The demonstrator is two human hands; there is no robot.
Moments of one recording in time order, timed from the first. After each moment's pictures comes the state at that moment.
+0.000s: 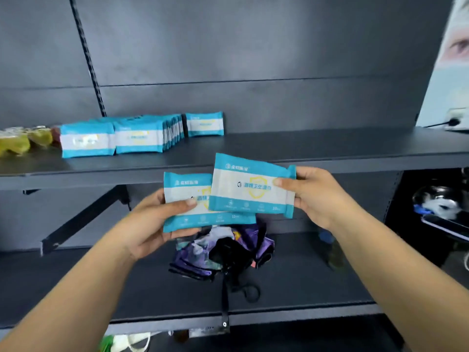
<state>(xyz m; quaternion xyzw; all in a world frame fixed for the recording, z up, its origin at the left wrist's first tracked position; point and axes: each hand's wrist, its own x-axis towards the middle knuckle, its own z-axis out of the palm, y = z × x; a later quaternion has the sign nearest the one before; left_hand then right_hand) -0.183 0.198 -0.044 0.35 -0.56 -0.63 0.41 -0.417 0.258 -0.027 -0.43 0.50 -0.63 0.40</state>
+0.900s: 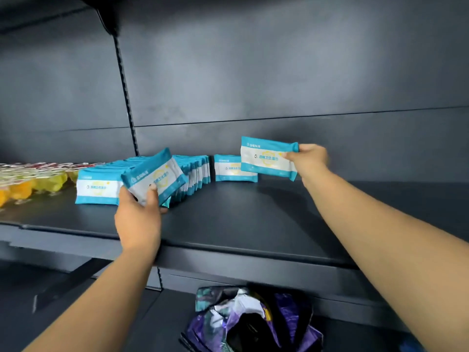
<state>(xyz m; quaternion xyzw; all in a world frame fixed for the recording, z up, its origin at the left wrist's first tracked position) -0.242 0.021 -0.009 0.57 -0.44 -0.09 0.69 -0.508 -0.045 0.053 -0.44 0.57 -0.65 0.23</state>
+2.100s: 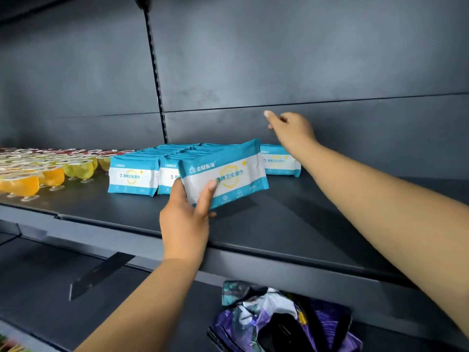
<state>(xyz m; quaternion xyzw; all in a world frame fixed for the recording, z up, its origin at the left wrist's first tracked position) -0.229 0.015 -0.023 0.47 -0.54 -0.10 0.69 -0.398 -0.101 0.080 -0.63 0.57 -0.52 0.09</state>
